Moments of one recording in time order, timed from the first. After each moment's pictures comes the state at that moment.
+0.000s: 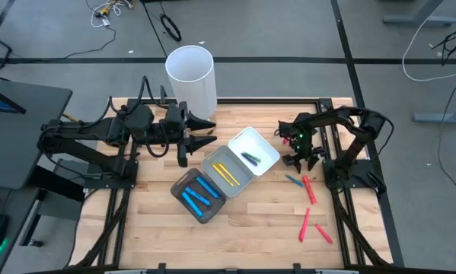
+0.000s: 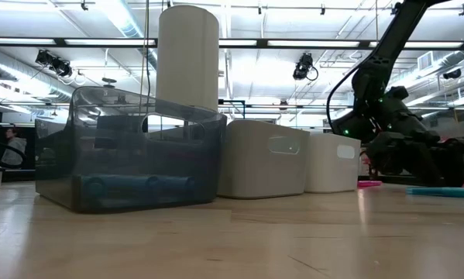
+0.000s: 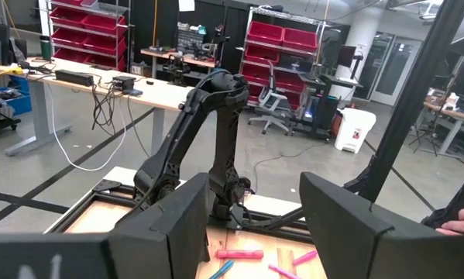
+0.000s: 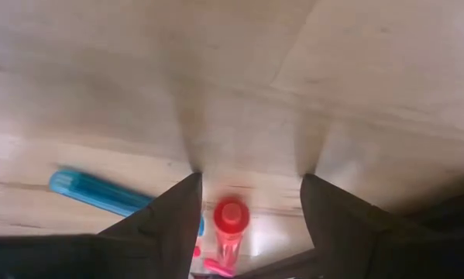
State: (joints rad) left arm -0.08 1.19 1.32 -0.11 -0.18 -0.20; right arm -0.61 1.71 0.69 -1.03 -0.43 0.58
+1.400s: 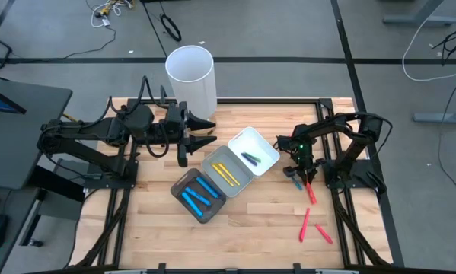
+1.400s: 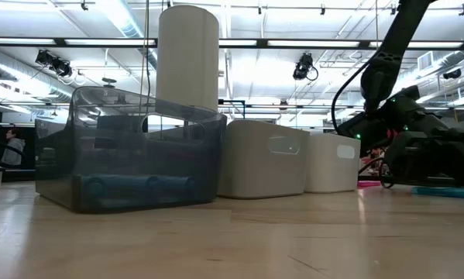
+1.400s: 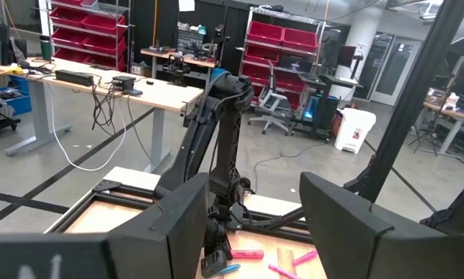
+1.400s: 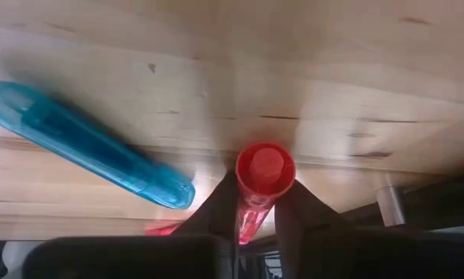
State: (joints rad) left arm -0.08 1.19 1.32 -0.11 -0.18 -0.20; right arm -0.44 1.71 0.61 -1.01 -0.56 0.73
